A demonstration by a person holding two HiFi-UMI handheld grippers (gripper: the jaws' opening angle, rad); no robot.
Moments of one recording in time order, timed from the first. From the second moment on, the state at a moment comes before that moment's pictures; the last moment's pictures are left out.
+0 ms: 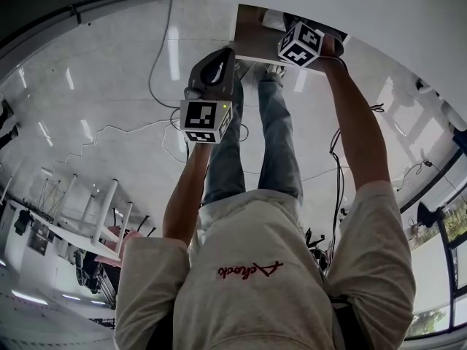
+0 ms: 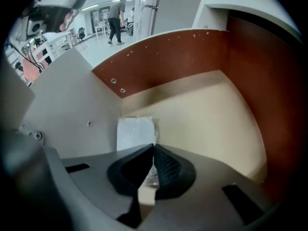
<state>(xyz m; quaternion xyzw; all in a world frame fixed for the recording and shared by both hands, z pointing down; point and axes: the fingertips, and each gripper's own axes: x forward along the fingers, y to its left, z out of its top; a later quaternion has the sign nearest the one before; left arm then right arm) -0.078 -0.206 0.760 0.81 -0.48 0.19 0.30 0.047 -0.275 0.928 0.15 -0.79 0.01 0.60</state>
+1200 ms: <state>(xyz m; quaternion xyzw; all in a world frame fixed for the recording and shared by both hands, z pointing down) -0.057 -0.194 0.736 0.82 -0.46 0.18 0.28 0.054 -0.249 0.833 0.25 -0.81 -0.02 0.53</state>
